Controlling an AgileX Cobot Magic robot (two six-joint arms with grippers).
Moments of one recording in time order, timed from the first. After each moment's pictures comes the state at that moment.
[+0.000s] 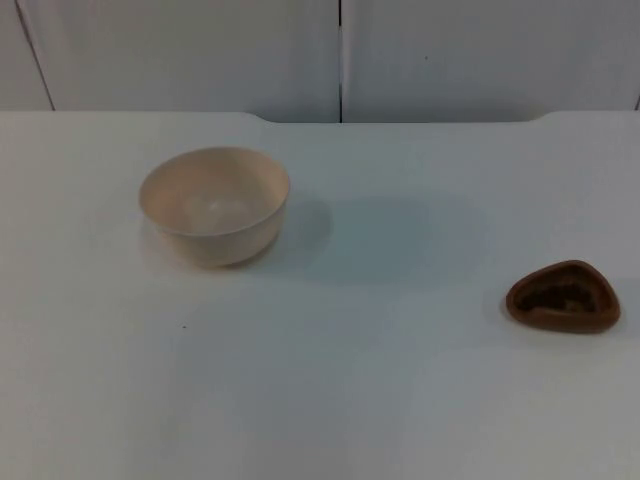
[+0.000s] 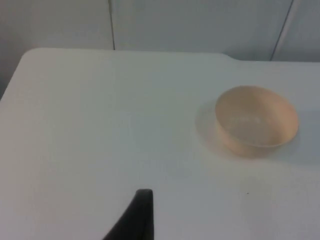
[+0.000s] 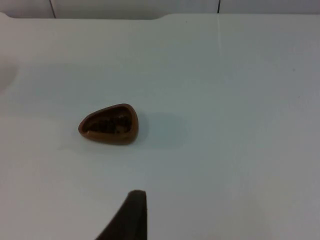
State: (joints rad) right arm 0.05 0.00 -0.52 -0.02 1.08 -0.01; left arm 0.01 0.33 -0.70 -0.09 0.94 0.00
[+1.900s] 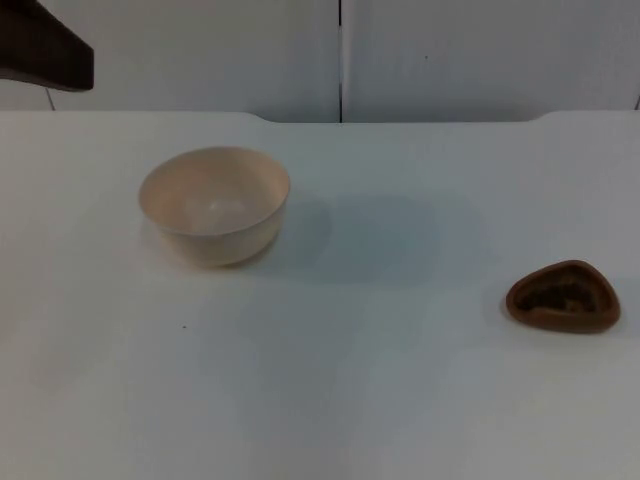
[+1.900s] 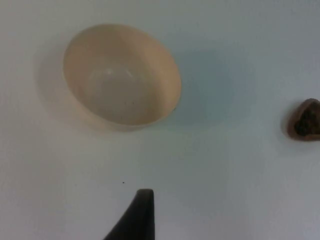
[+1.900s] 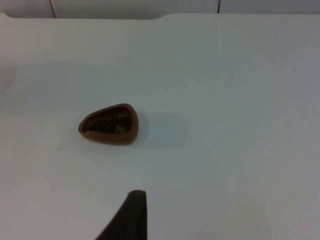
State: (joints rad) right arm 0.05 0.00 -0.52 -0.02 1.08 -0.01; left arm 0.01 1.07 -0.74 -0.81 0.72 0.63
